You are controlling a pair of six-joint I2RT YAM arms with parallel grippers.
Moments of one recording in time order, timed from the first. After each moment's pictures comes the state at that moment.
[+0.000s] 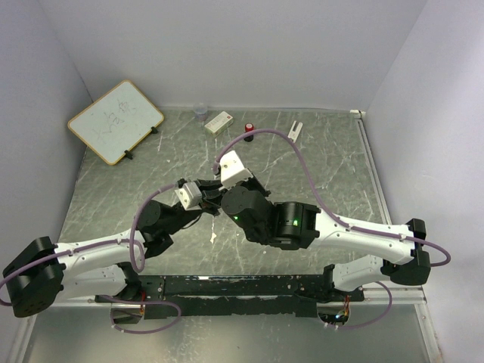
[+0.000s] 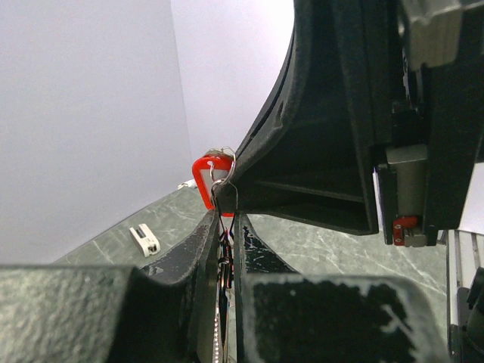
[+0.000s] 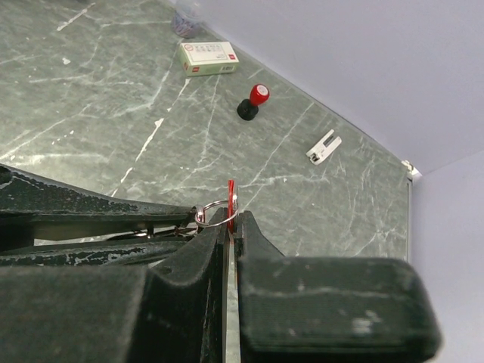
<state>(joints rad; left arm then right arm) -0.98 1.09 0.46 1.09 0.09 0.05 1.38 1.30 1.34 -0.49 1.10 -0.04</state>
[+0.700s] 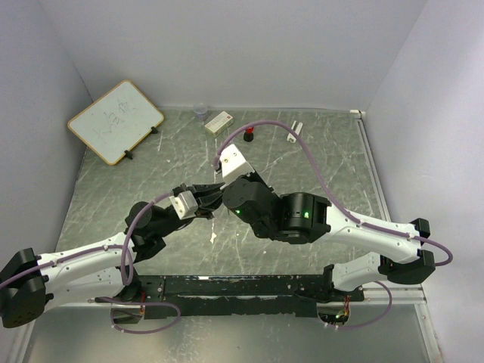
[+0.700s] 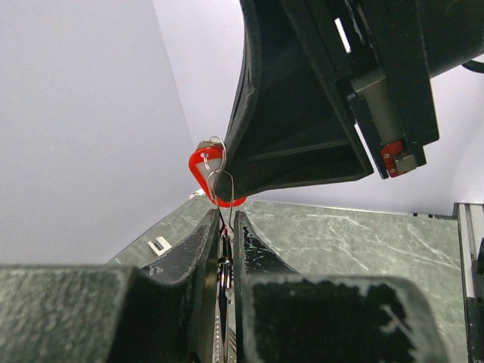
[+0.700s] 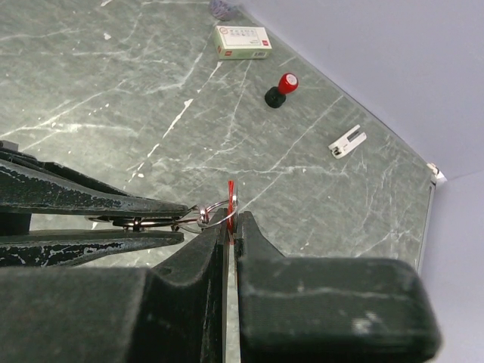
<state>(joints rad) -0.98 0.96 0.46 0.96 0.15 0.17 1.38 1.33 1.53 -0.76 0.97 0.04</state>
